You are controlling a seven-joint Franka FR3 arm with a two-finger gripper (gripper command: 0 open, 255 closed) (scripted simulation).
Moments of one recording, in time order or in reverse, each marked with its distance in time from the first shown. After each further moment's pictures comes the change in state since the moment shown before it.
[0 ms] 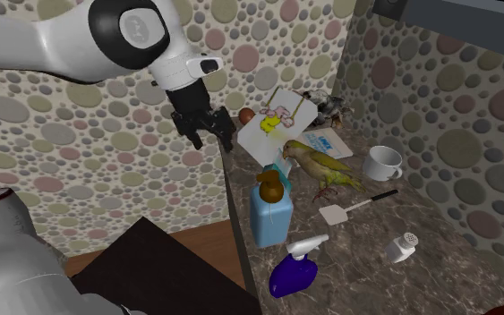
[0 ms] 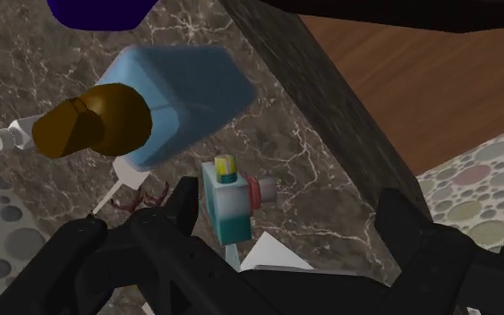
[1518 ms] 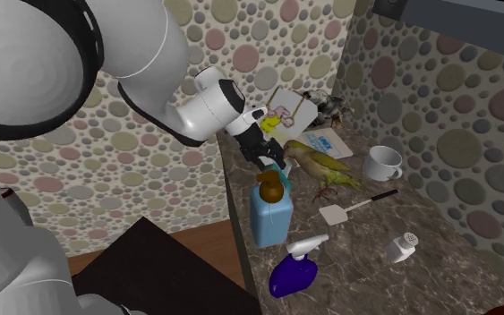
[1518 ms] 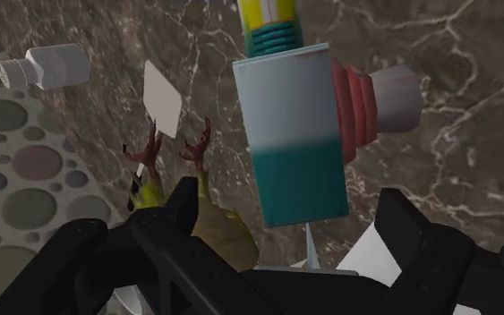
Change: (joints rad) arm -0.208 0.728 0.128 0.251 -0.770 0.272 0.706
